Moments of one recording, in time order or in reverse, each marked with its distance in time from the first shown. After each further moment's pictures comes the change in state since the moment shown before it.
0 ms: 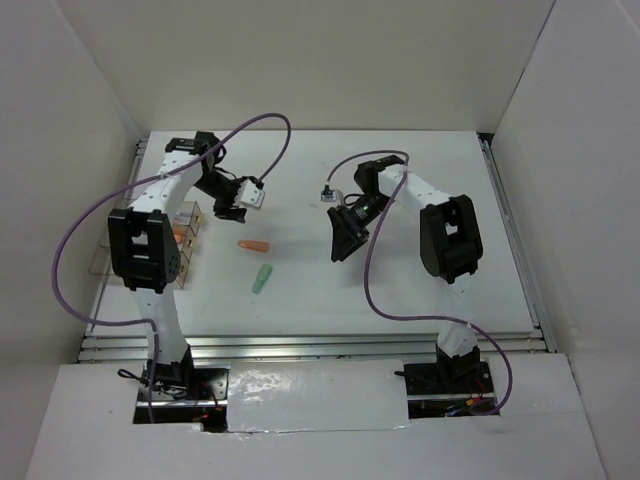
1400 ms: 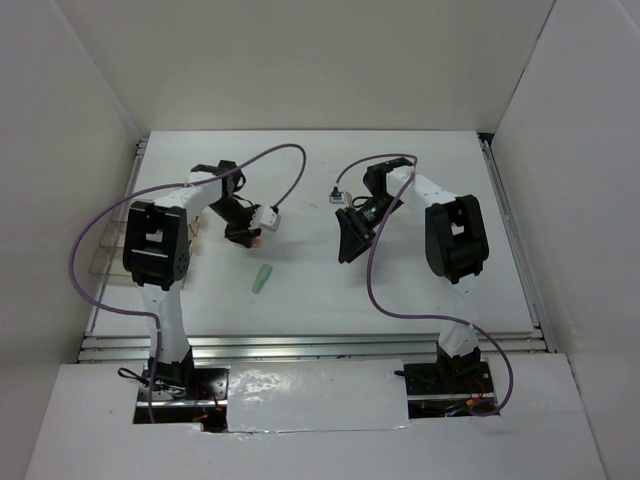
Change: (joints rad) left arm -0.108 0.079 -0.257 0.232 -0.160 -0.245; right arm -0.045 -0.021 -0.065 0.003 0.011 -0.018
